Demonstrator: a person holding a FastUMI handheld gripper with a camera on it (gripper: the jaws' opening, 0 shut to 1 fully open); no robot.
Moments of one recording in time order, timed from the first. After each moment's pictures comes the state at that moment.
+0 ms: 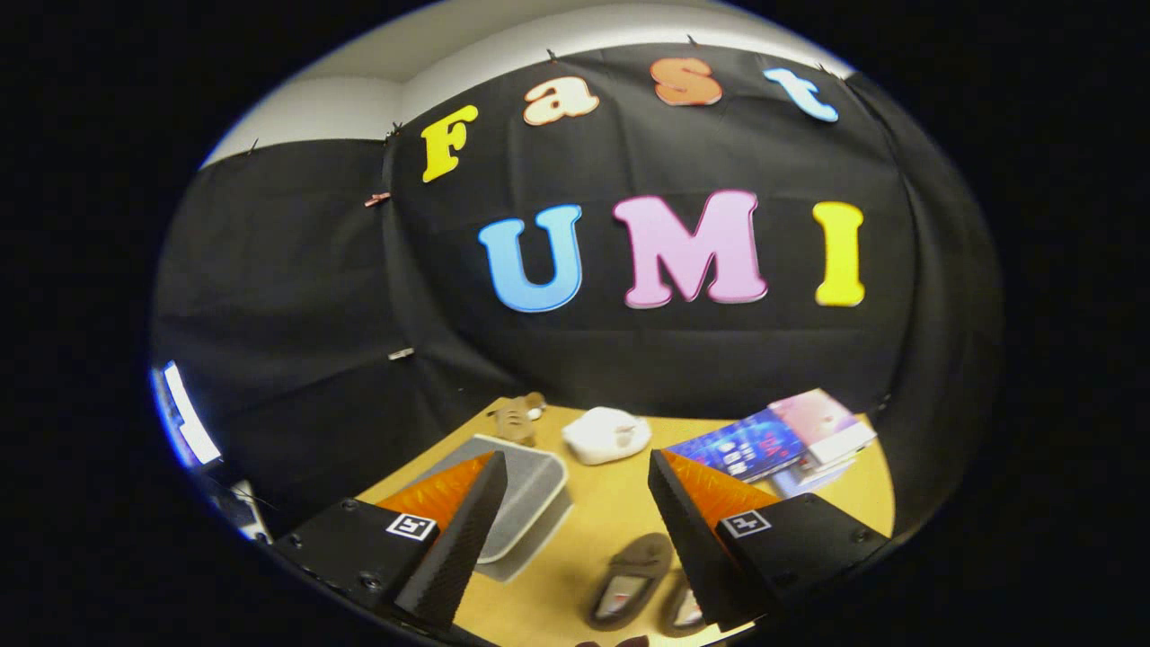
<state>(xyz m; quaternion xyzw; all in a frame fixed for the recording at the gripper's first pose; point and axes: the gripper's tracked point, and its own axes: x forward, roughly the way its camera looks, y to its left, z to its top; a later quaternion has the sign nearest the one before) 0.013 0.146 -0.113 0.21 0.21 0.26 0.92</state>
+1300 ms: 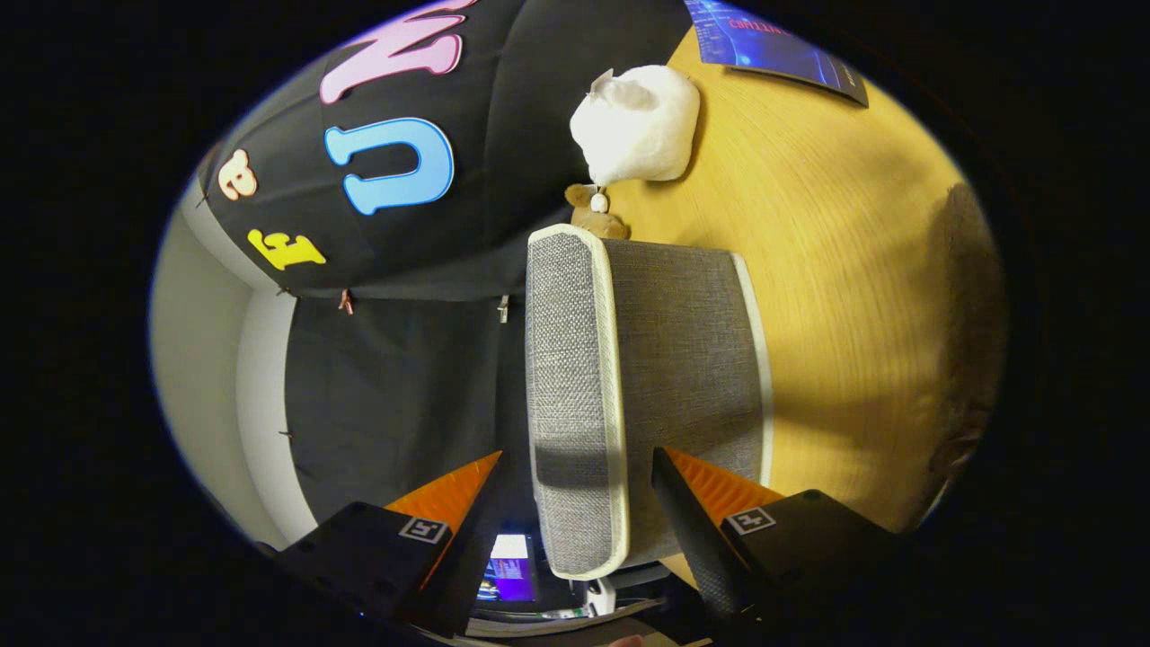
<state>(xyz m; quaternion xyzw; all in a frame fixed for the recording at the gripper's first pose) 0.004 0.338 -0.288 0.63 0.48 0.37 0.48</state>
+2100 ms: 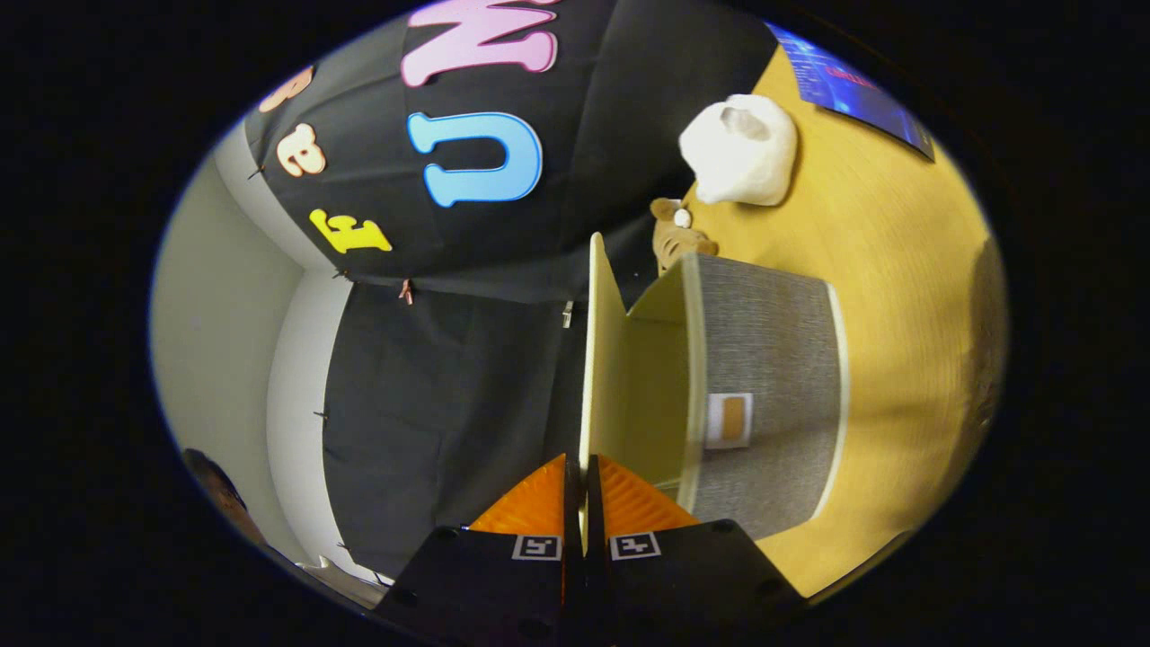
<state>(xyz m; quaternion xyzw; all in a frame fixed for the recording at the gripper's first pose) 0.016 0.326 -0.191 0.62 0.40 0.42 0.52</state>
